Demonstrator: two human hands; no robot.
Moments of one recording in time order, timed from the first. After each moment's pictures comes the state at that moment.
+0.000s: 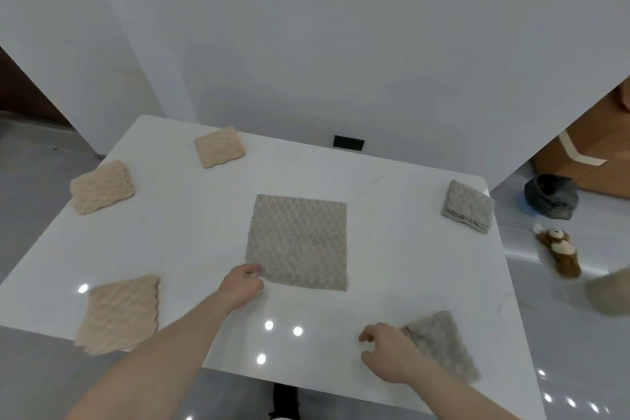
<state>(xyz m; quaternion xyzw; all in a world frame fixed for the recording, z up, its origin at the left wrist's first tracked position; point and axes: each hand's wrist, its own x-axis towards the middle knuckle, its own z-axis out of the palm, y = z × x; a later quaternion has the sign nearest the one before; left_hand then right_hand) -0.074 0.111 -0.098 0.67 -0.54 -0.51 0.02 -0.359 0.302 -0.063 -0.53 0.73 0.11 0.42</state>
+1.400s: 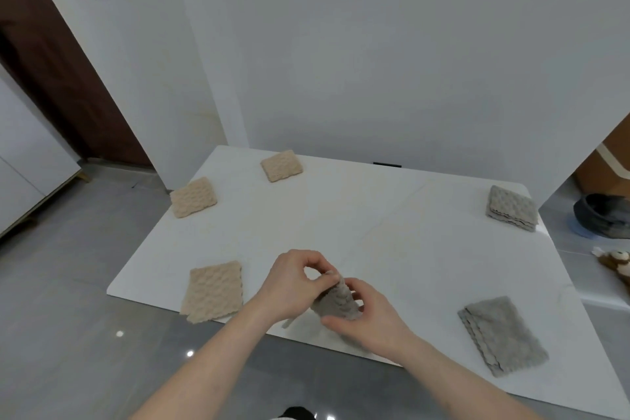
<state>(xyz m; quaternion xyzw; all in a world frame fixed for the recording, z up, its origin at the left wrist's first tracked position) 0.005 0.248 0.083 0.48 -0.74 -0.42 0.20 -0.165 0.329 0.026 -0.55 0.66 -0.31 0.42</state>
